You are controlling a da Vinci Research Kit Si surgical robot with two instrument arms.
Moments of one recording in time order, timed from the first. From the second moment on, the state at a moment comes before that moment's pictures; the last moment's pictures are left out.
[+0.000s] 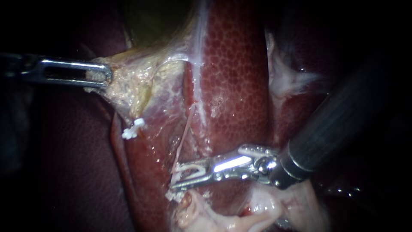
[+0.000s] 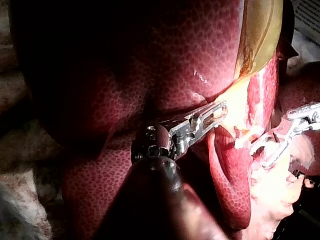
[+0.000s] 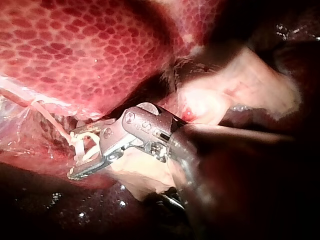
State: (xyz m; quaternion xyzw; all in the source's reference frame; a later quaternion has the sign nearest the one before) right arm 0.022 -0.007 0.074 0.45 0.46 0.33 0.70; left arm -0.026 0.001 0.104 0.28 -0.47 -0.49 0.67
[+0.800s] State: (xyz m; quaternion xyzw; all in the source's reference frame) right arm 0.022 -0.007 0.074 0.45 0.46 0.33 0.70; left arm -0.026 0.001 0.104 0.28 -0.47 -0.49 0.67
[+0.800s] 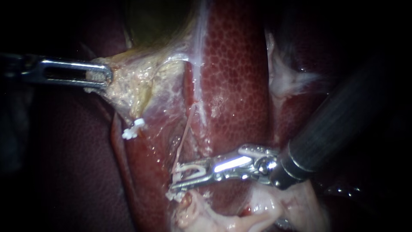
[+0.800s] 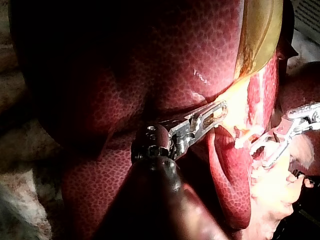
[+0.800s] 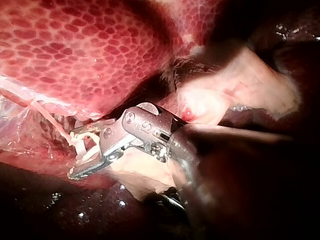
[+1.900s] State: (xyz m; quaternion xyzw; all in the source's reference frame) right arm 0.015 -0.003 0.070 0.44 0.45 0.35 0.69; left arm -0.026 0.000 0.104 0.28 -0.47 -0.49 0.68
